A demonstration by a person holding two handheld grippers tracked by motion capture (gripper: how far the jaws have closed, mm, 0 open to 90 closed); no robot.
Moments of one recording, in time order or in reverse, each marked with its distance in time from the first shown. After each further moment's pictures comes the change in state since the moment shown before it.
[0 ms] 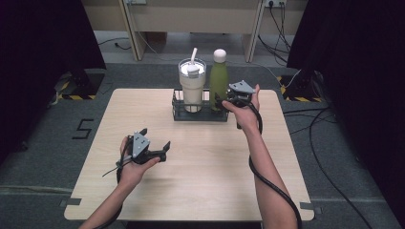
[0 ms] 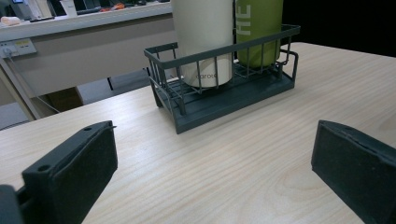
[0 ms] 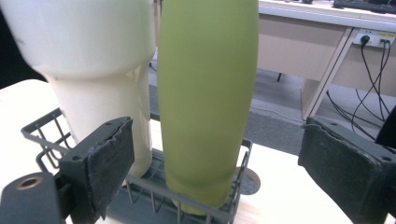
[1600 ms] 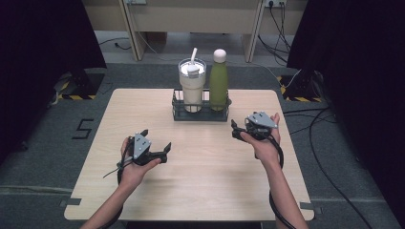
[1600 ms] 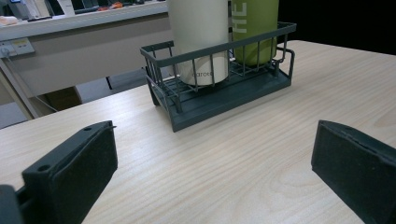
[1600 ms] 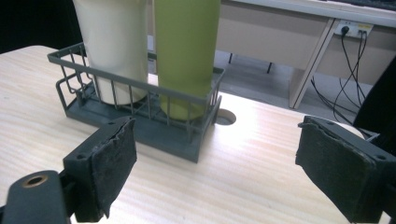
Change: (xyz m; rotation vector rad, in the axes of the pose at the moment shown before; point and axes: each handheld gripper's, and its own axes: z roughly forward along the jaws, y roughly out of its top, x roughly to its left) left arm -0.004 -0.001 -0.001 0.007 -0.002 0.005; right arm -0.013 -0.066 -0.092 0.012 -0.027 -0.022
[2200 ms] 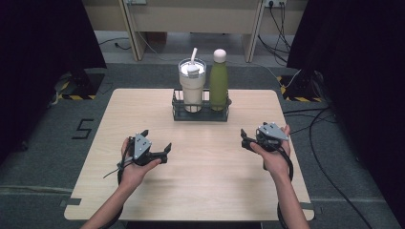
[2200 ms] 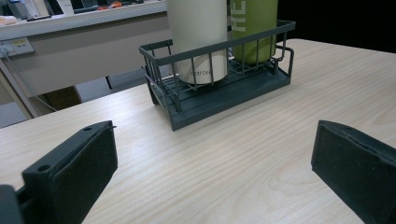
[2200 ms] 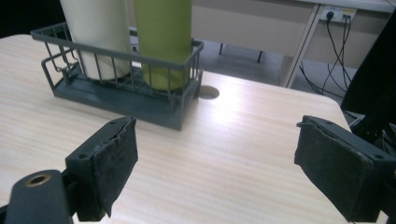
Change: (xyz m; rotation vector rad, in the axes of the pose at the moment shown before) left arm -0.001 -0.001 0.000 0.003 -0.002 0.004; right arm -0.015 -0.031 -0.028 0.026 -0.036 0.033
